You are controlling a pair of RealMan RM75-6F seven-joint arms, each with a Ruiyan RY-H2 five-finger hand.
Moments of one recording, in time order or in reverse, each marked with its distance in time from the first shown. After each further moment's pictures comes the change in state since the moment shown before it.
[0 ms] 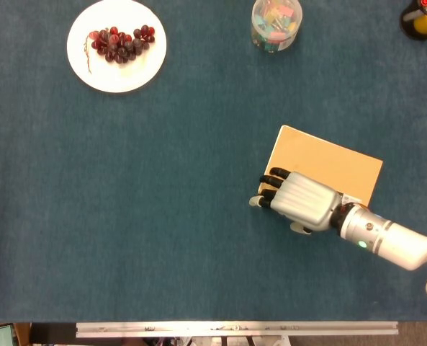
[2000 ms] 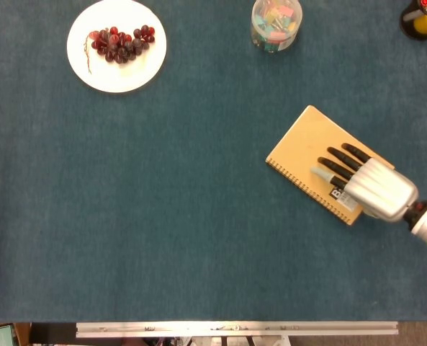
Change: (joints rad) left arm -0.005 -0.013 -0.005 0.014 -0.007 -0.016 0.001; right arm -0.176 0.022 -0.140 0.353 -0.152 0.391 0.101
